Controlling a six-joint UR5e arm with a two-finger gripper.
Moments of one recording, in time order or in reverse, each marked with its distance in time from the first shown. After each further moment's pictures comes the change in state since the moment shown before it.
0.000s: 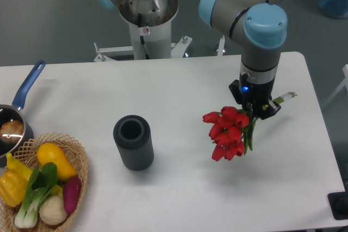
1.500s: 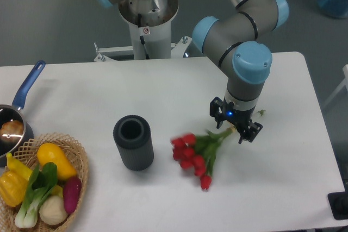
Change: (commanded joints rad) arm -0.029 -0.083 -0.061 0.090 -0.054 -0.114
